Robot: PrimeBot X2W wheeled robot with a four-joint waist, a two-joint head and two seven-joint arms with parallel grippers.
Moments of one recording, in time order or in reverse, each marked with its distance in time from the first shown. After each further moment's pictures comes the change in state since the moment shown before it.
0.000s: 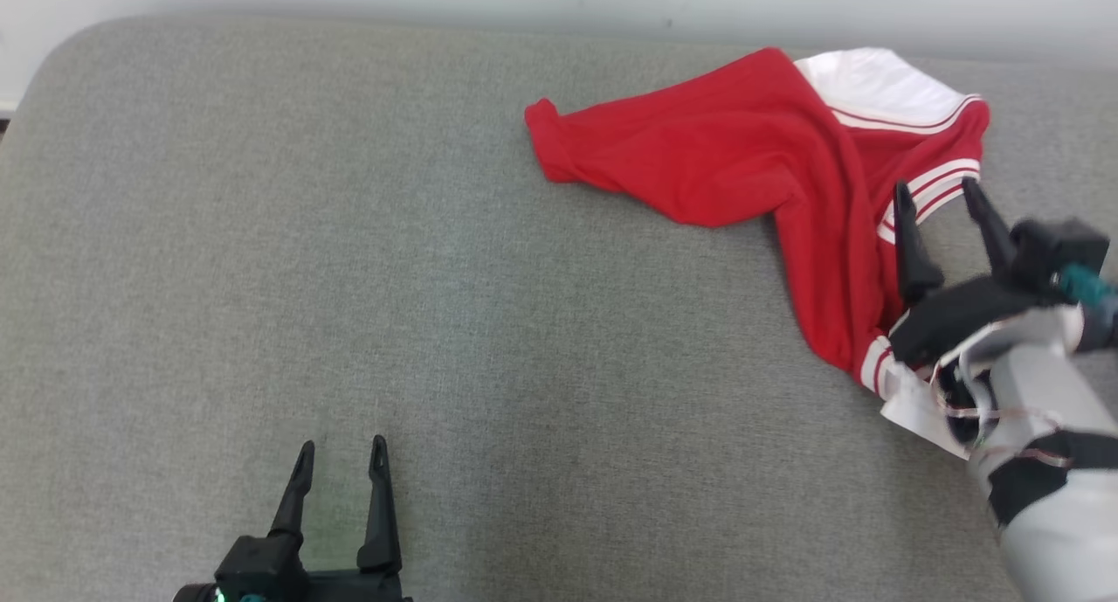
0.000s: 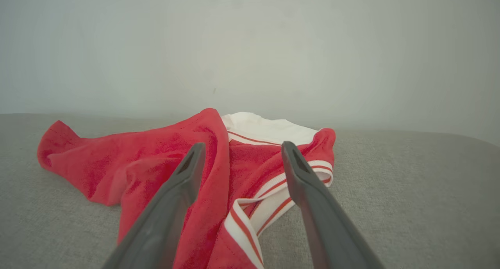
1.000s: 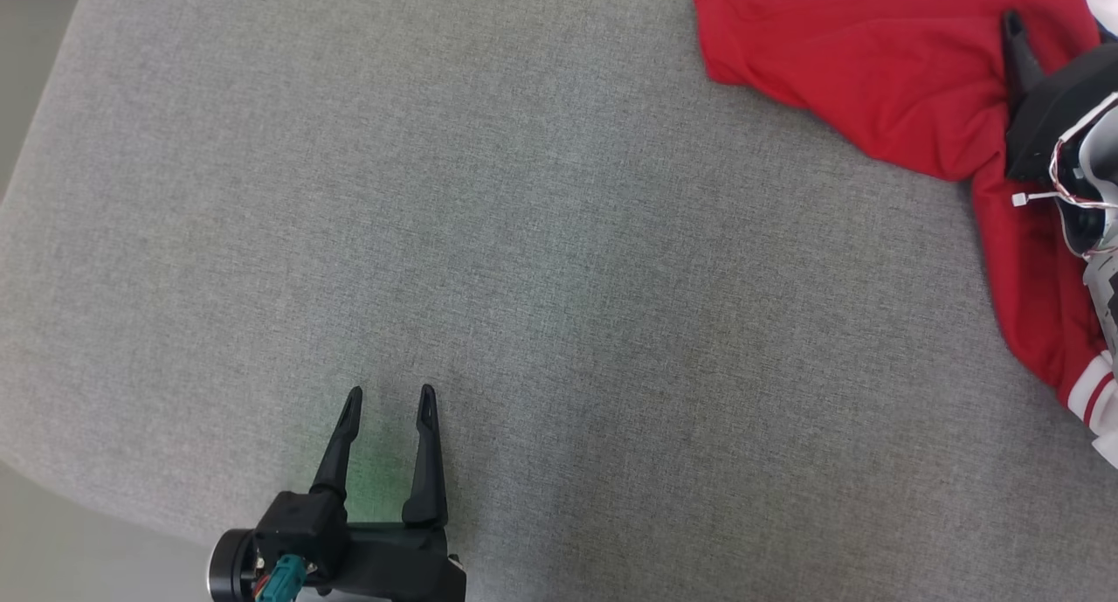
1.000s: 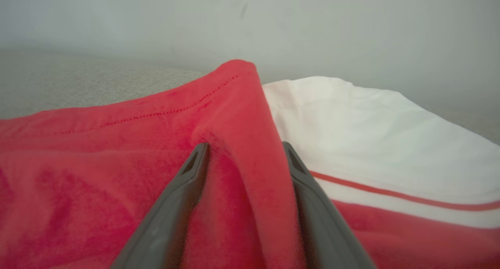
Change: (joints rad) left arm -0.085 0.001 -0.122 -0.035 -0.053 0.055 0.000; right arm -0.512 -0.160 0.259 0.374 0.162 0.000 0.245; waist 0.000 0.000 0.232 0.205
